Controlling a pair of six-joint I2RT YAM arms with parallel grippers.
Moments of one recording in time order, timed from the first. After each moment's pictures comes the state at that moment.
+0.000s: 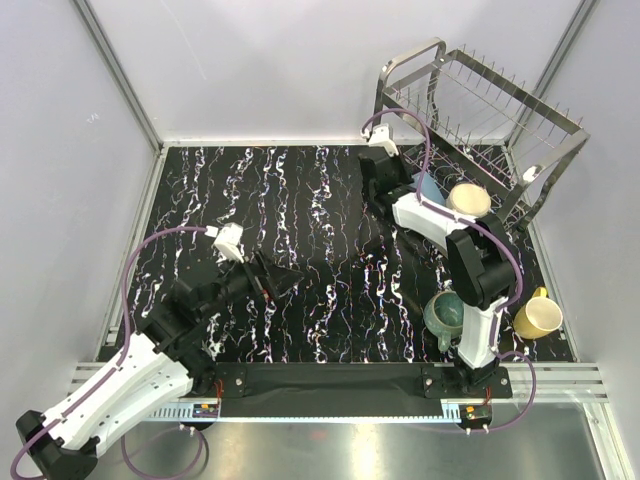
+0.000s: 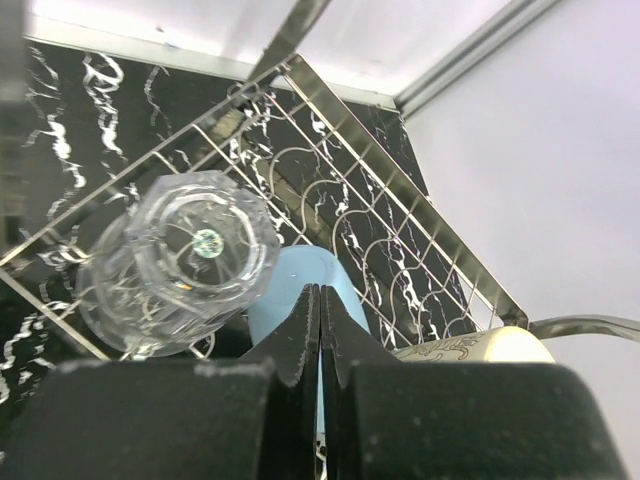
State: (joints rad) left arm -0.69 0.55 0.53 -0.23 0.13 -0.80; right arm 0.52 1.93 1.40 0.15 0.98 -0.29
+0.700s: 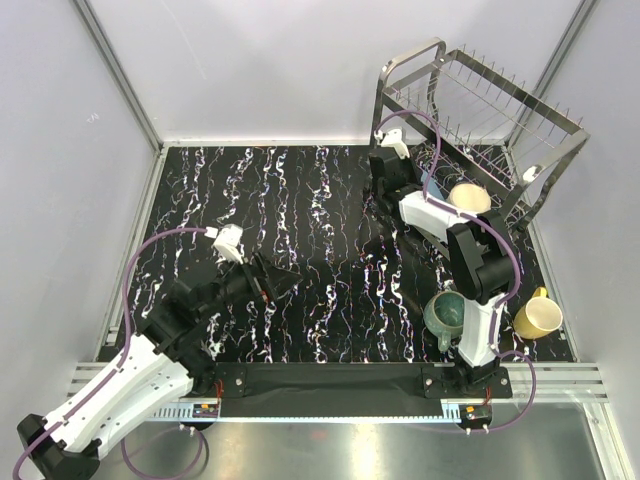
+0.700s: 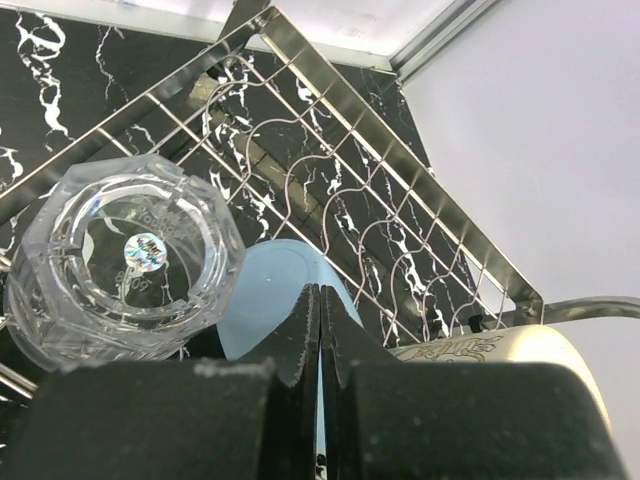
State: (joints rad) left arm -0.67 0.55 0.52 -0.24 0.17 -0.78; right arm 0.45 1.97 1.38 0.13 0.97 -0.23
